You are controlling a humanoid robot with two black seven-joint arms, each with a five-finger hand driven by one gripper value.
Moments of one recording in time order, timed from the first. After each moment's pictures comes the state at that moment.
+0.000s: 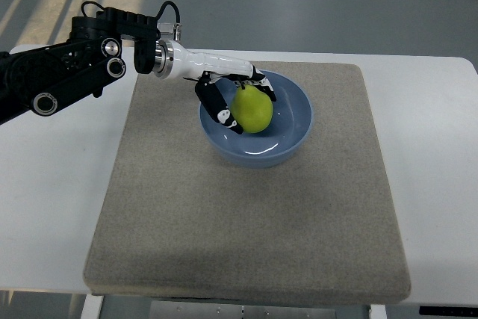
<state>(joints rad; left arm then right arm) -1.21 0.40 -0.33 -1.05 1.26 -0.55 -0.18 0.00 0.00 -0.08 0.09 -0.05 0.16 0.02</state>
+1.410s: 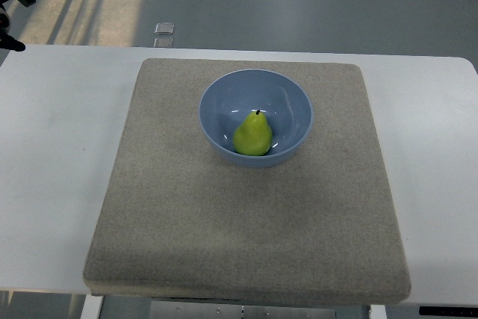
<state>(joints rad) -1.16 0.55 -0.56 -0.64 0.36 -0.58 -0.18 0.00 0.00 -0.08 0.09 -0.05 0.16 0.02</state>
